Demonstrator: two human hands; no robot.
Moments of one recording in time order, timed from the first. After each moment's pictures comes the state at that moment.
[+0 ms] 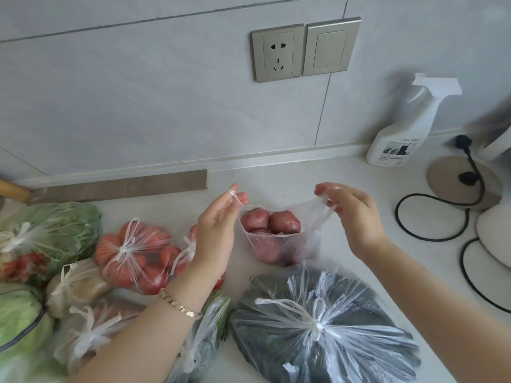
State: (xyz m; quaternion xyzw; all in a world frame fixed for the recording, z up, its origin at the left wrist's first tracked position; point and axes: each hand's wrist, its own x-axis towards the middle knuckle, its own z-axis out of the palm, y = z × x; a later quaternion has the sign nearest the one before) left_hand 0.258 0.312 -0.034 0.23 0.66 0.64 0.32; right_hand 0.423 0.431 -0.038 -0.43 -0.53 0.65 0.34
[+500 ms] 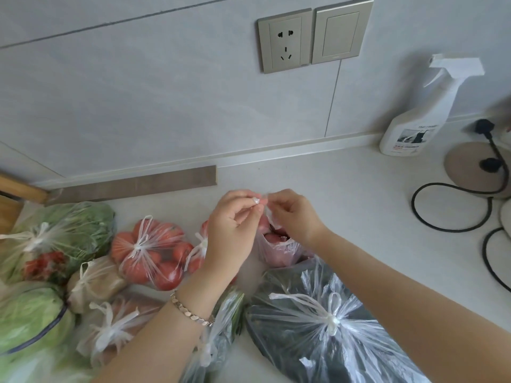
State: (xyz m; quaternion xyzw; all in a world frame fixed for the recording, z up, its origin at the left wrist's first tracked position) left_hand 0.260 0.303 -0.031 0.41 0.71 0.54 0.17; right_hand 0.345 0.396 -0.069 -0.35 -0.67 0.62 0.21
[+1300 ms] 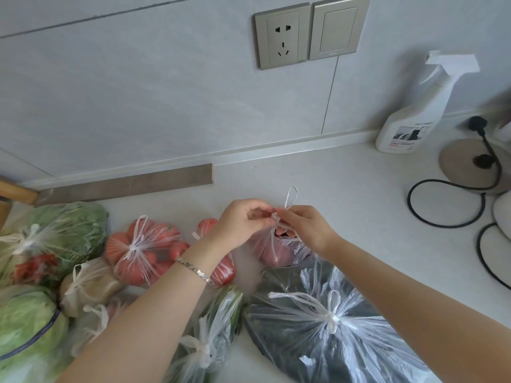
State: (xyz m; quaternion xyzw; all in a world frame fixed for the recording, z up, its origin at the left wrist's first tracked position) left_hand 0.228 0.328 -0.063 0.45 0.72 0.34 0.40; right_hand 0.368 0.395 -0.078 -0.40 -0.57 0.71 0.13
